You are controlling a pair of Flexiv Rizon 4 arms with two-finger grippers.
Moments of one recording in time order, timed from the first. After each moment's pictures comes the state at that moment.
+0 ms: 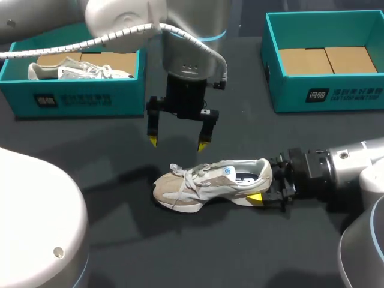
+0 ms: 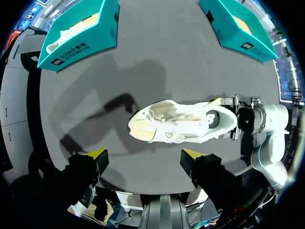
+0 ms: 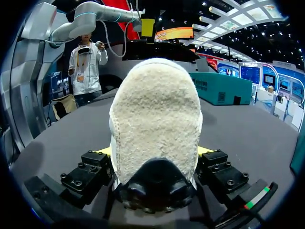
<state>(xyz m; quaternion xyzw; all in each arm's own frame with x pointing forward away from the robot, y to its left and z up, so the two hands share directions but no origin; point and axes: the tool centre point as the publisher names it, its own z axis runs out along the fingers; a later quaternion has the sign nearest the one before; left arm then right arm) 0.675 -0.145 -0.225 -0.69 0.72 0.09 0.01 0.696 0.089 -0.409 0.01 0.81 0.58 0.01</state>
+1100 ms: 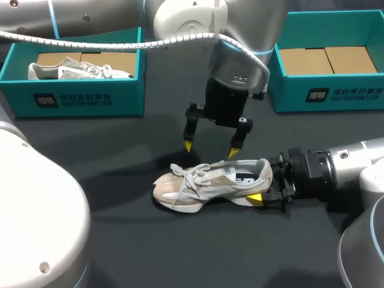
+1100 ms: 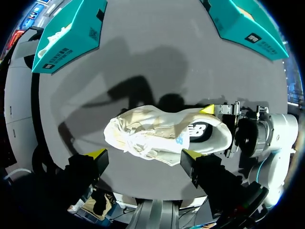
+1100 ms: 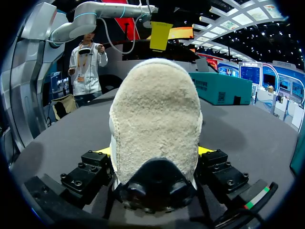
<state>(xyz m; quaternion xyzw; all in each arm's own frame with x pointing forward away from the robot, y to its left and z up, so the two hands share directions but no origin) 0.690 -0.215 -0.271 -0.69 0.71 0.13 0.02 0.696 0.089 -0.409 0.01 0.81 0.58 0.01</state>
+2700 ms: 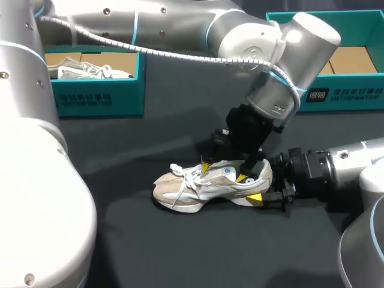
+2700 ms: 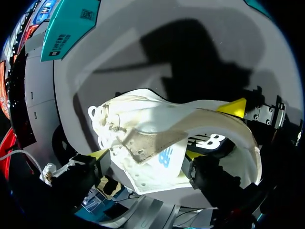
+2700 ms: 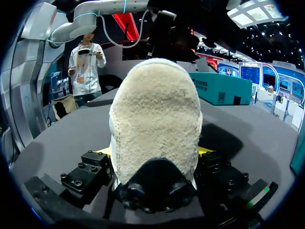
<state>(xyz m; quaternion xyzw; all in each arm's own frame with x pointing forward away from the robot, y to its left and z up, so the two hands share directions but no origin) 0.672 -0.237 -0.341 -0.69 0.66 0.28 0.06 0.696 0.089 -0.409 0.01 0.81 0.58 0.01</state>
